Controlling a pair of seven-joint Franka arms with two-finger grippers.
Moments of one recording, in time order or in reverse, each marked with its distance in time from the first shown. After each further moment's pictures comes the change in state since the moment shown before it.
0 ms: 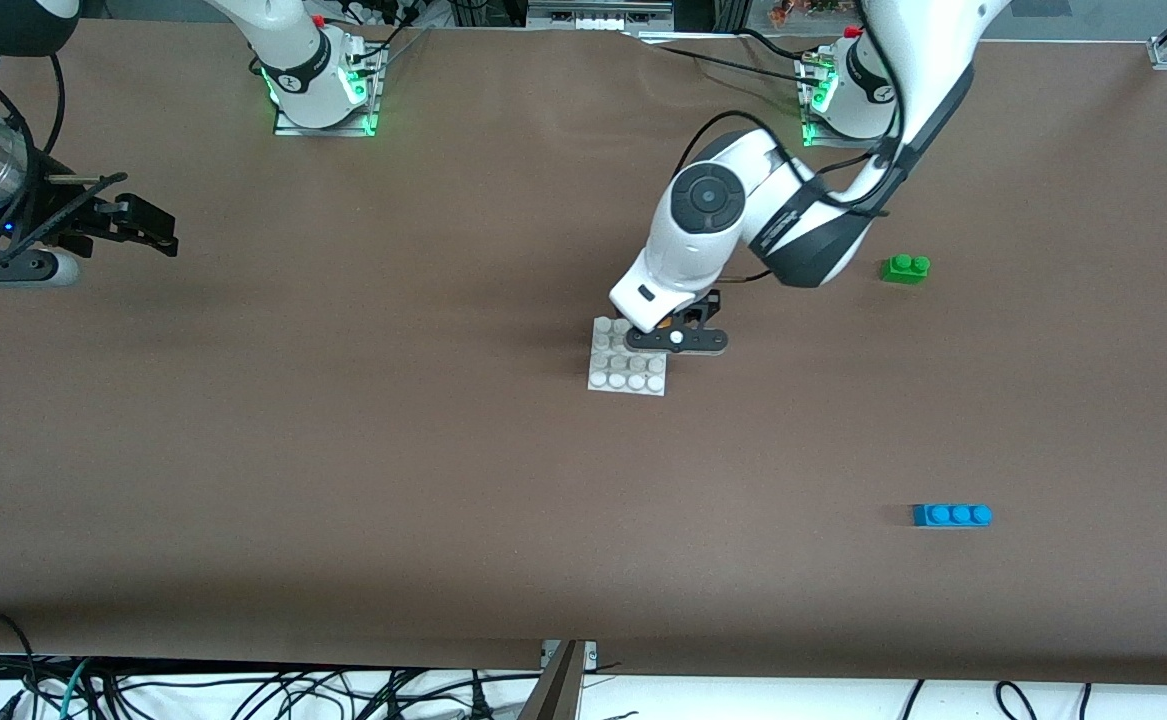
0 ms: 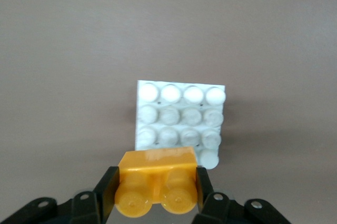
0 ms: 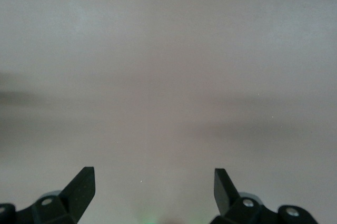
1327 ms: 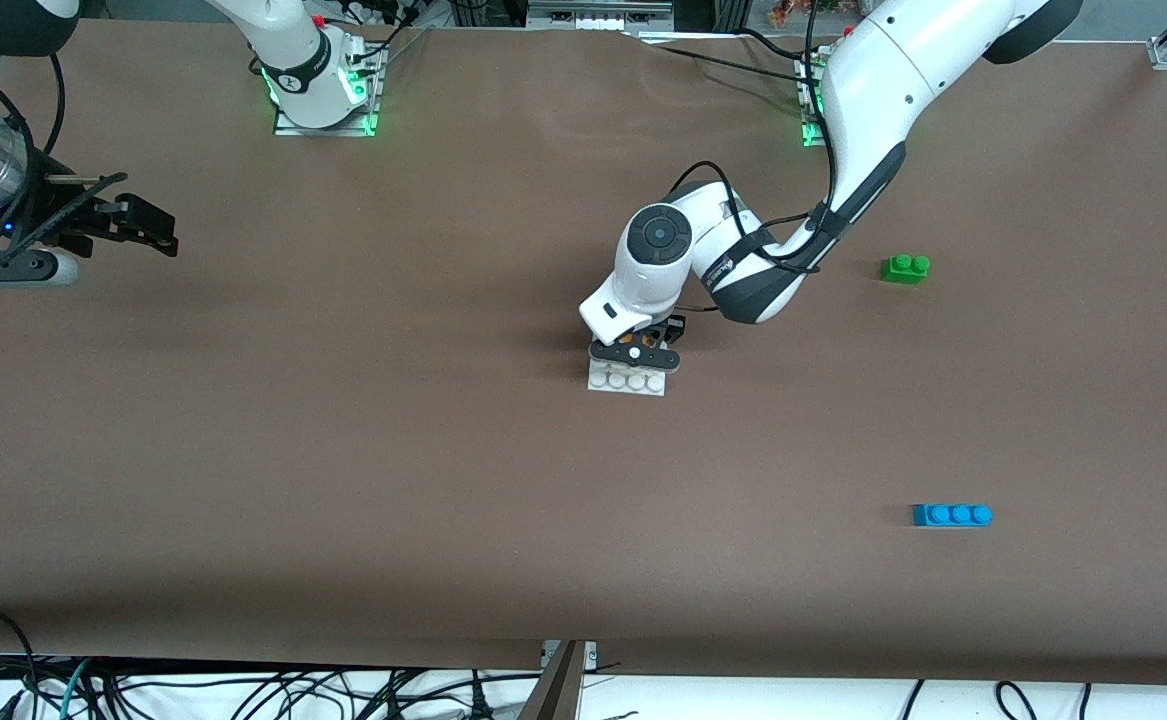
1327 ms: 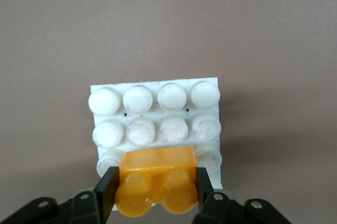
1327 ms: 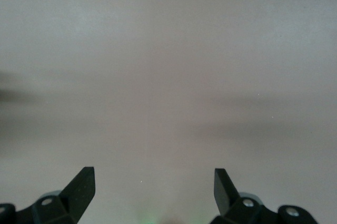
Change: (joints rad) left arm -0.041 0.165 0.001 0.003 0.160 0.122 -0.004; right arm 0.000 0.000 0.000 0.000 0.000 0.000 0.000
